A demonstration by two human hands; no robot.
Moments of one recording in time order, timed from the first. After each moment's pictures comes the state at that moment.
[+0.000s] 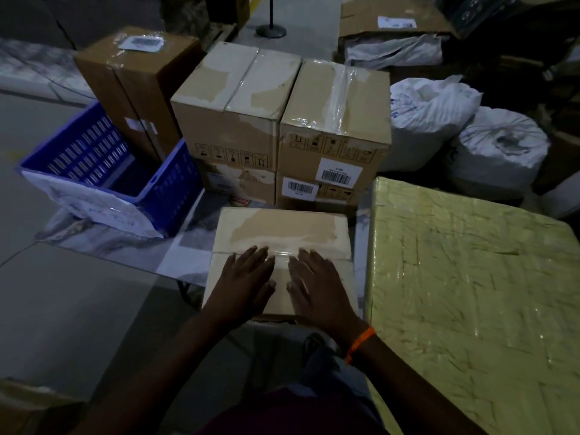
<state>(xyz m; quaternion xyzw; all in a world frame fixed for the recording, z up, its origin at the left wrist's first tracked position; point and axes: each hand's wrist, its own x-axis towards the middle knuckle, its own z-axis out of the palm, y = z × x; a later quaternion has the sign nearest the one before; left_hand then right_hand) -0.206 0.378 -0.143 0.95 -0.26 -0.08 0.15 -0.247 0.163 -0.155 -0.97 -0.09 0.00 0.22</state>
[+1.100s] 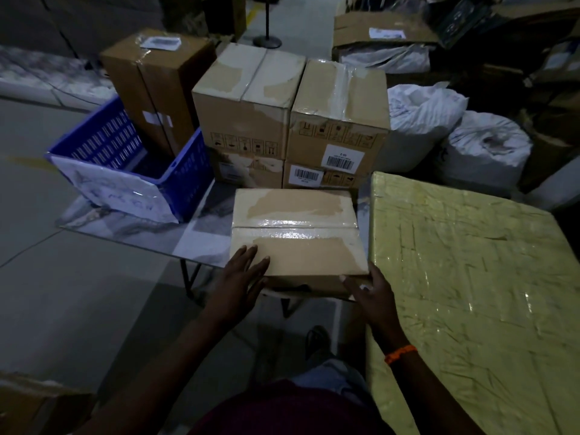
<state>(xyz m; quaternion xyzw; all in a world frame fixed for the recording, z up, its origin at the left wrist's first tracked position) -0.265 0.430 -0.177 0.93 -0.25 -0.02 0.27 -0.339 0.131 -0.145 -0.82 0.25 -0.07 0.51</state>
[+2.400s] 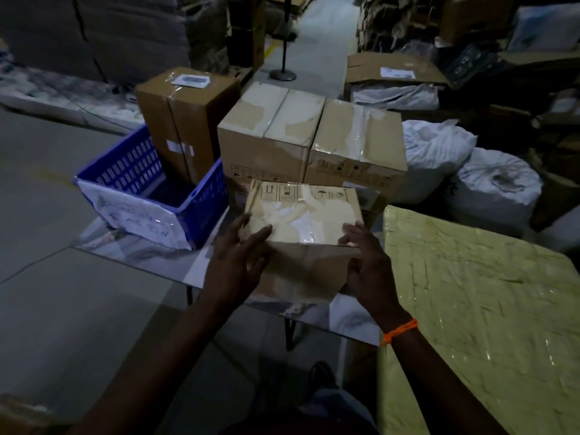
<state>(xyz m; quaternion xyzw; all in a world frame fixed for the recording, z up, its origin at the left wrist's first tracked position) -0.200 0.439 -0.076 0.92 -0.18 0.14 0.32 -0.236 0.161 -0.063 -0.91 -0.08 -0.22 0.35</state>
